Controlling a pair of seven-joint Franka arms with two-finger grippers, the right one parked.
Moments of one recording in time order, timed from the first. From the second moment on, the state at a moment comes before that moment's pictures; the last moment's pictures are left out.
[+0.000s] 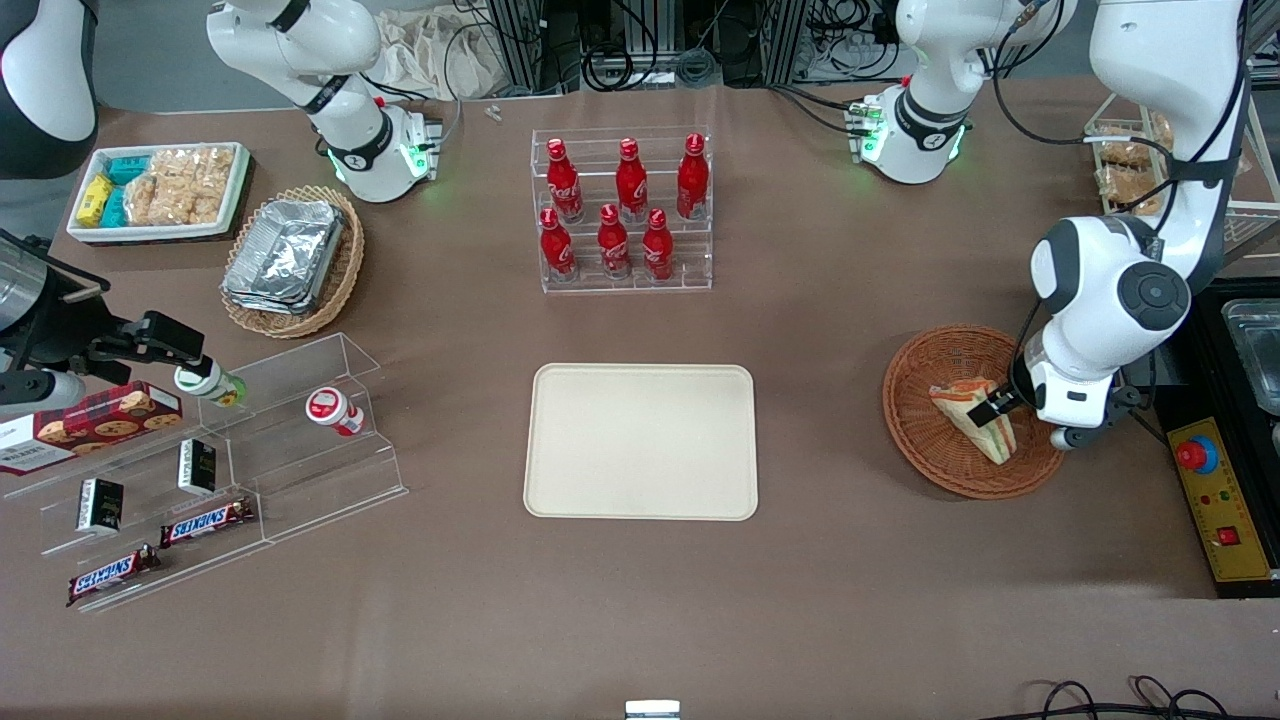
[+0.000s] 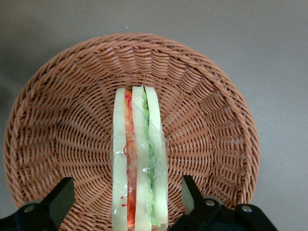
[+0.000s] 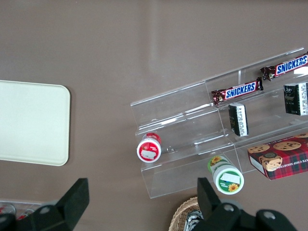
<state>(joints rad) 0.05 0.23 -0.05 -2.20 0.03 2.47 -0.61</state>
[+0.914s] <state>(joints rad) 0.04 0.29 -0.05 -2.22 -0.04 2.50 -0.62</state>
